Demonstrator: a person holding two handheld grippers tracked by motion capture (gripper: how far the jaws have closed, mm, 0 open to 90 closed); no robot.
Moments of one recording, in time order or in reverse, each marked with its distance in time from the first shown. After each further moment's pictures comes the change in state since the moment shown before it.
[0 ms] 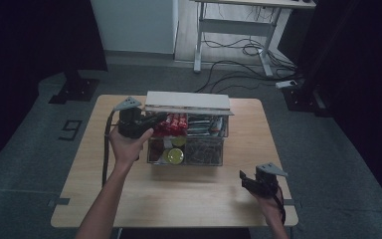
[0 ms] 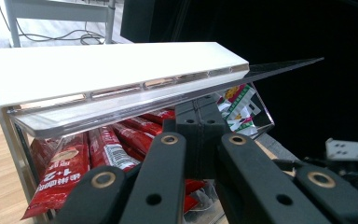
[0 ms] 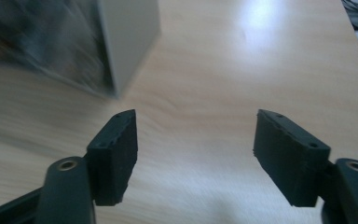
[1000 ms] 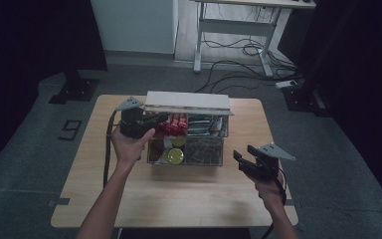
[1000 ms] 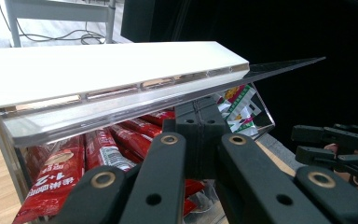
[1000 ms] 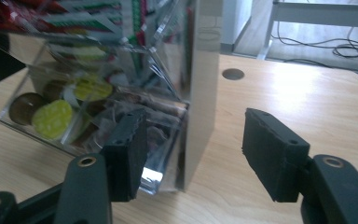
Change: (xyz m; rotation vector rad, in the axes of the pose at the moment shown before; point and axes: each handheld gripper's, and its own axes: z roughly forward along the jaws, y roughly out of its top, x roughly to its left) left arm -0.003 0.000 0.004 -0.003 0.002 -0.003; right arm 0.031 0.082 -0.044 -0.185 0.160 -0.035
